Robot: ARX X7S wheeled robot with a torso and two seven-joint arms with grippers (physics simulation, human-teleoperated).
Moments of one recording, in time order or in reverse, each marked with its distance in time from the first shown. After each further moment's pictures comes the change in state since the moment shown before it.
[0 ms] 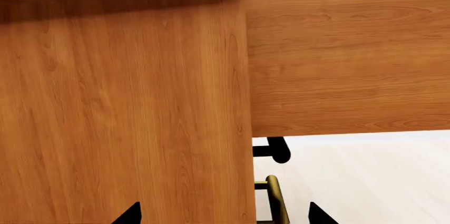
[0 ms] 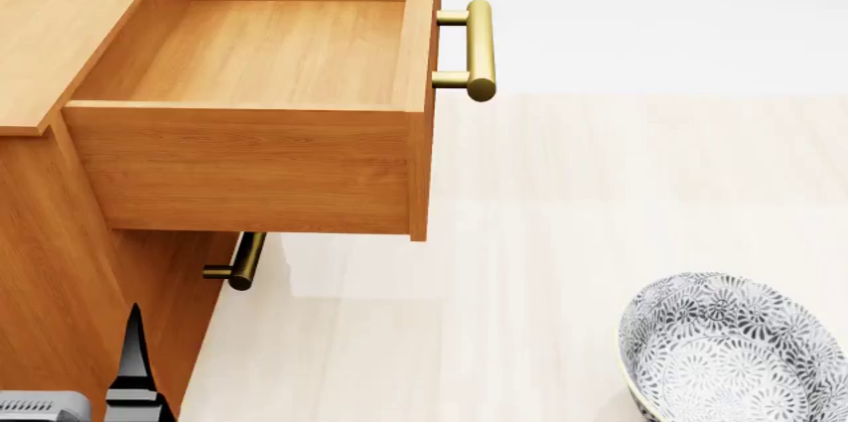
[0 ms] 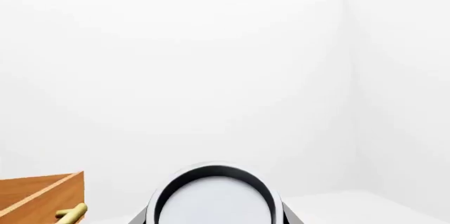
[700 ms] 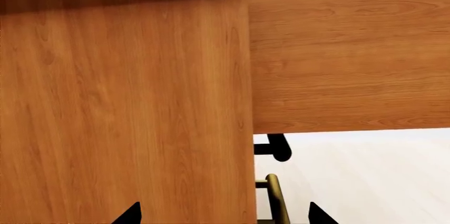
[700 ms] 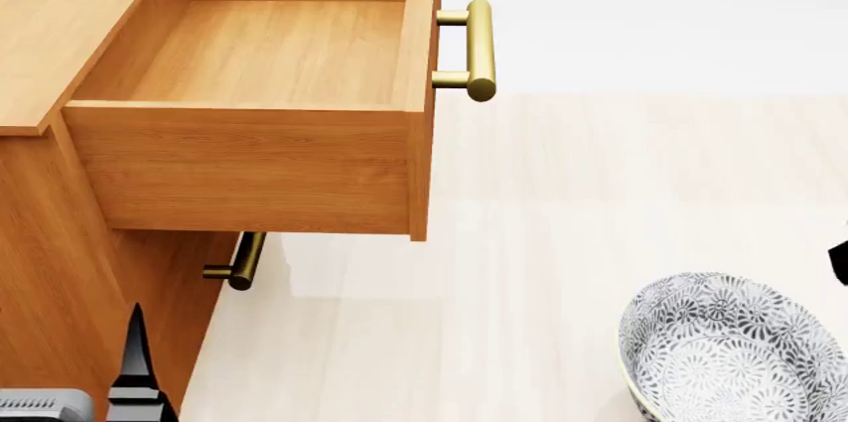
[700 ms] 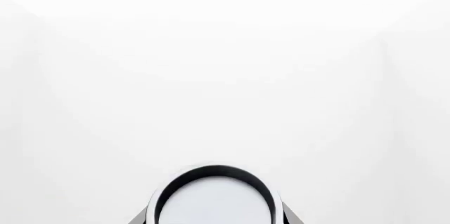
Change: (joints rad) left arm -0.008 -0.001 0.007 -0.026 -0.009 0.020 -0.006; right arm 0.374 0.364 -0.317 0.059 0.125 -0.123 0.209
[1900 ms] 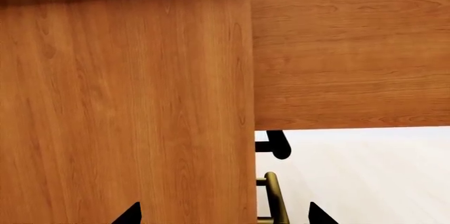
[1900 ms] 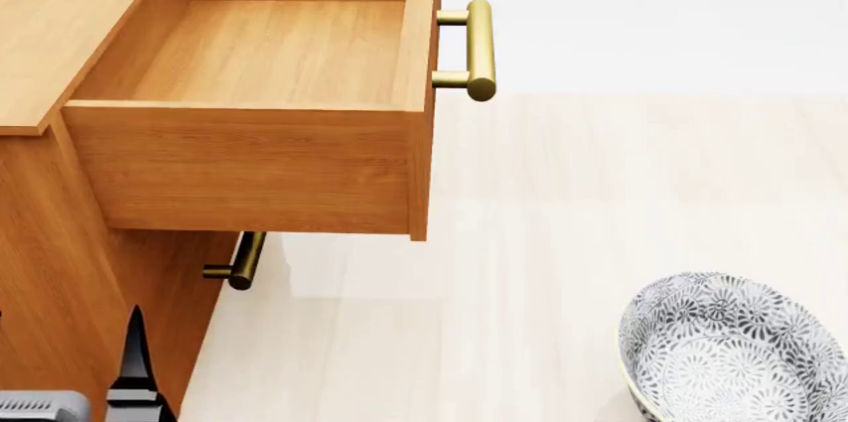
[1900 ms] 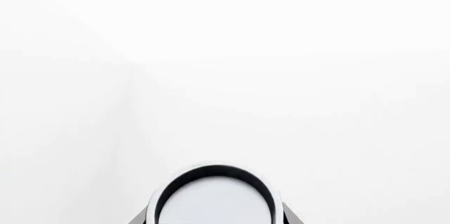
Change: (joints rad) left arm 0.003 -0.013 0.007 -0.006 -0.024 0.014 -0.011; right arm 1.288 -0.311 -0.914 0.358 0.001 0.255 -0.079
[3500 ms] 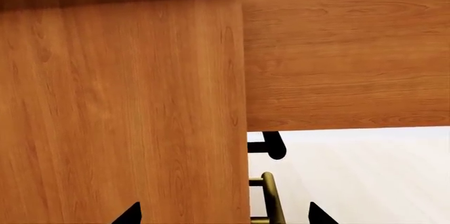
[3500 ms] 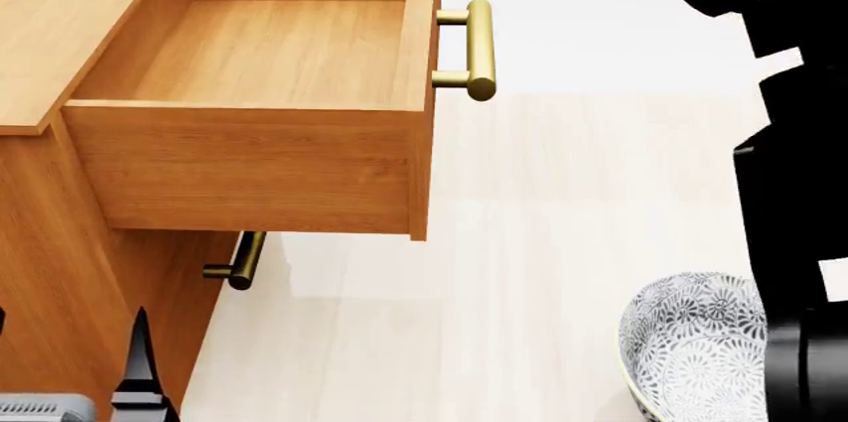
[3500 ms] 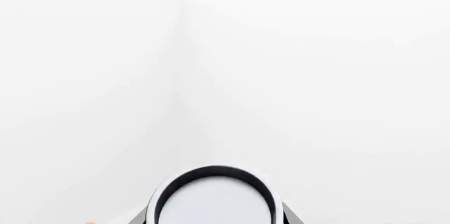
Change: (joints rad) left arm -0.002 -0.014 0.026 0.019 -0.007 -0.010 -0.028; right arm 0.467 -0.606 -0.334 1.155 -0.309 -0.039 -0.576
